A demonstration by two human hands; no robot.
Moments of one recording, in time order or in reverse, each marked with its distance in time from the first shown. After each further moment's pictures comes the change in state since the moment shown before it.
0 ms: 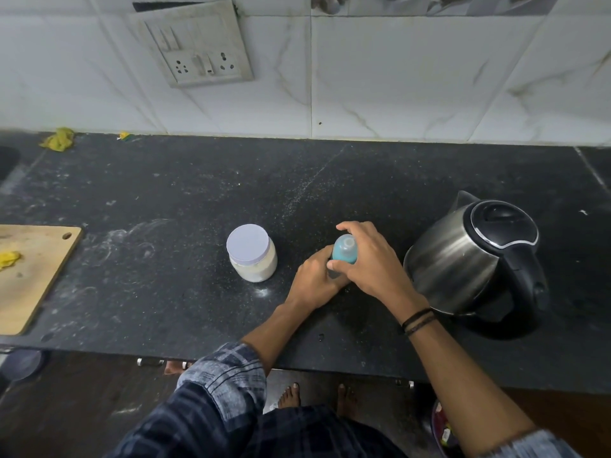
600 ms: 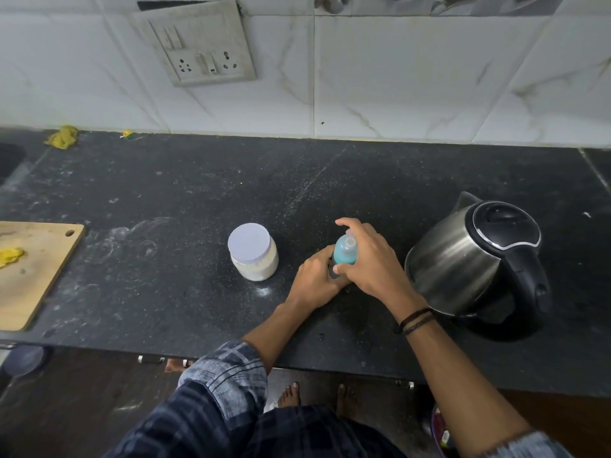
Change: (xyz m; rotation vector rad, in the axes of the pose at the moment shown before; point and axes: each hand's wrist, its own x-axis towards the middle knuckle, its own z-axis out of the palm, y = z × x) left_hand 0.001 0.000 0.001 -0.002 0.011 0.004; right_hand 0.001 0.001 0.002 0.014 -0.015 0.014
